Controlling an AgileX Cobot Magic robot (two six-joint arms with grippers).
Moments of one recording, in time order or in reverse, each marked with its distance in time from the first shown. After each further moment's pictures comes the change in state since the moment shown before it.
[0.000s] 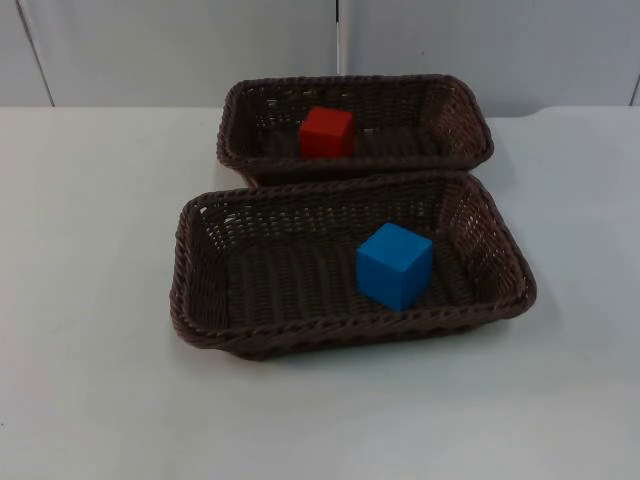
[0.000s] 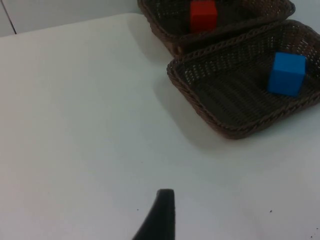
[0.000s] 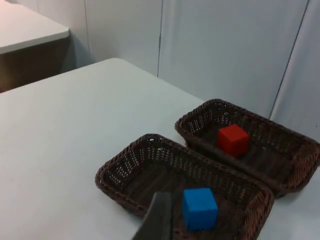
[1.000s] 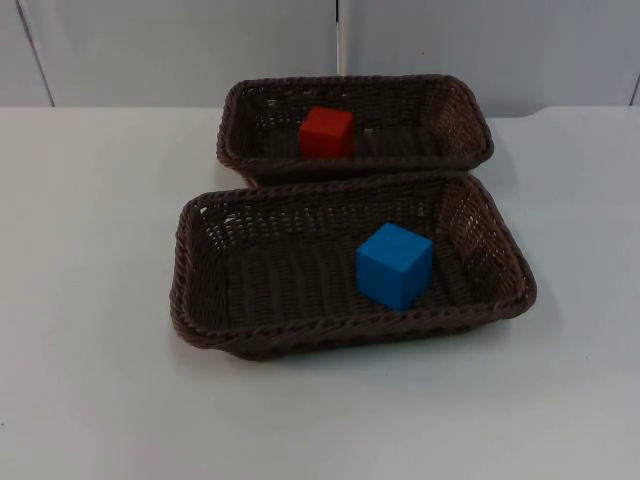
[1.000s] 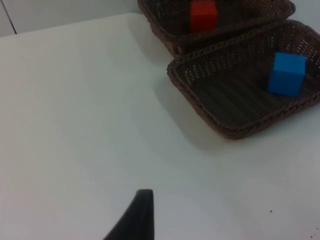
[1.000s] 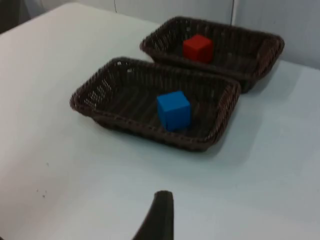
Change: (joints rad) right arm 0.003 -0.407 0.112 -0.245 0.421 0.354; left arm 0.000 0.000 0.000 0.000 0.000 0.000
